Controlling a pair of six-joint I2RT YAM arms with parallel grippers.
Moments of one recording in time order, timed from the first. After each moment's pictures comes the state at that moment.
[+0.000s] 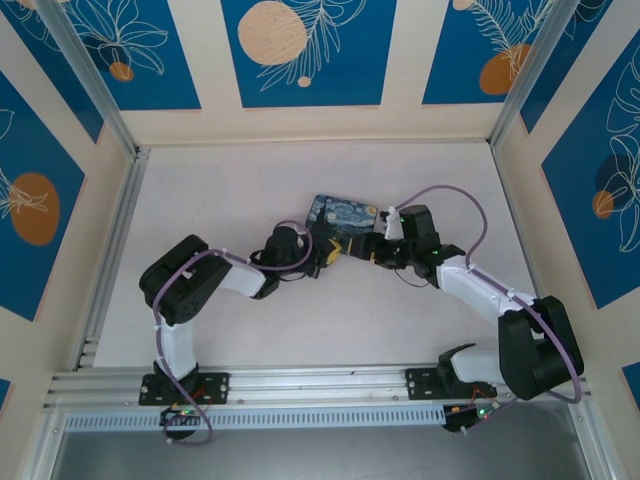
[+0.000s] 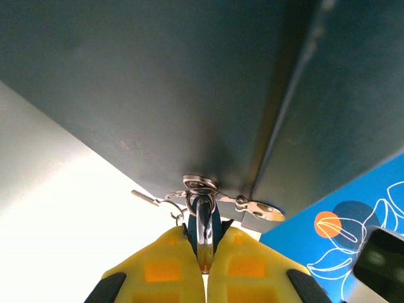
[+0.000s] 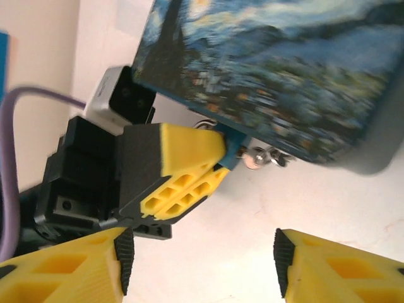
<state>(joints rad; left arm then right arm) -0.72 1.91 0.77 0.78 0.35 -1.66 0.39 1.28 0.71 -0.18 -0.49 0.58</state>
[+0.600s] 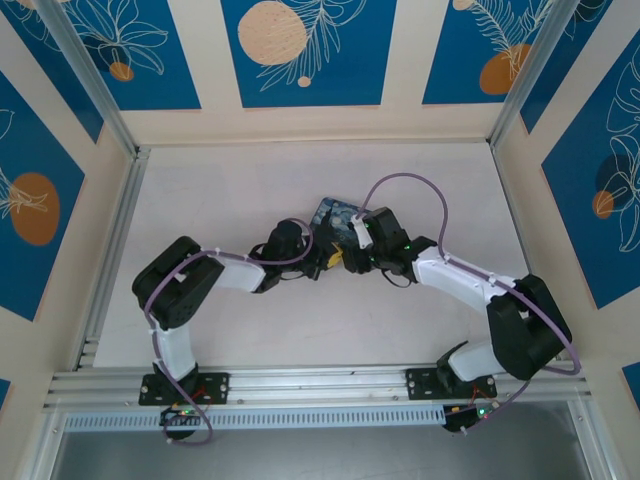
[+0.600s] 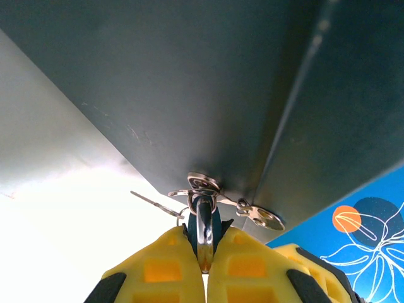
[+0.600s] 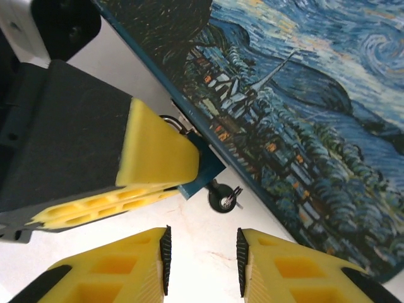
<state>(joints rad) -0.72 1.86 0.82 0.58 0.42 -1.66 0.58 1.41 0.82 -0.34 -0.12 0.20</state>
